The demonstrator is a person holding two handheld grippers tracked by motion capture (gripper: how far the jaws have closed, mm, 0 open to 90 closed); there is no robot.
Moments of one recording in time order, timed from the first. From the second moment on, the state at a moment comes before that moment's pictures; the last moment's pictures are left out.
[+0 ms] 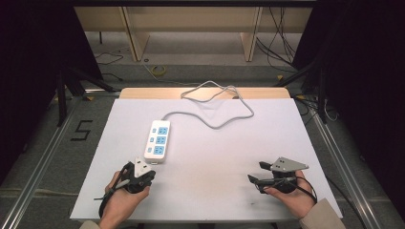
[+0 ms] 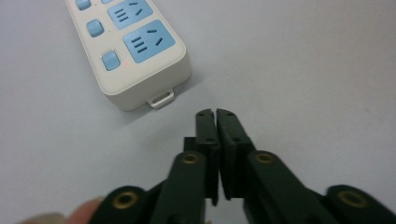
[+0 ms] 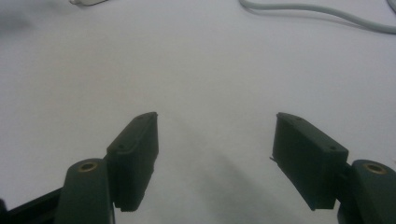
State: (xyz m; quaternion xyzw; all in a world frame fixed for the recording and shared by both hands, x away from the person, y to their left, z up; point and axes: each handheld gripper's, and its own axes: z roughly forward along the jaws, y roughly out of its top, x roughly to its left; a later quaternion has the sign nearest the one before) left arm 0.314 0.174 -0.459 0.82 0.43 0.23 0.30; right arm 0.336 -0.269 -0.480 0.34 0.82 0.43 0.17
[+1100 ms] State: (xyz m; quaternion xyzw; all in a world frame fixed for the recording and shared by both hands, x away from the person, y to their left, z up) left arm 0.348 0.175 -0.436 0.80 0.49 0.23 0.27; right arm 0.337 -0.270 -0.480 0.35 0.82 0.43 0.17
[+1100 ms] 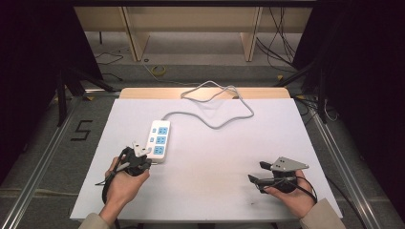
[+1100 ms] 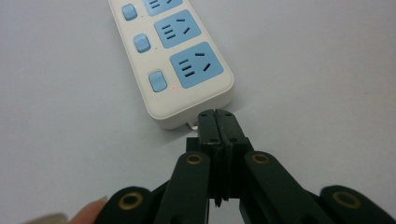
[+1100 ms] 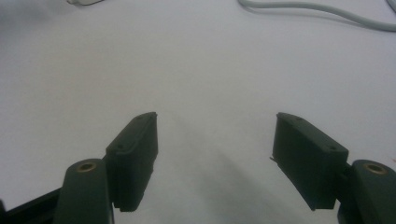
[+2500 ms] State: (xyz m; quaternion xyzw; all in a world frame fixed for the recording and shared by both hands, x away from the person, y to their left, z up) left arm 0.368 0.182 -0.429 0.79 0.51 0.23 0.24; right arm 0.337 -0.270 -0.480 0.34 0.82 0.43 0.17
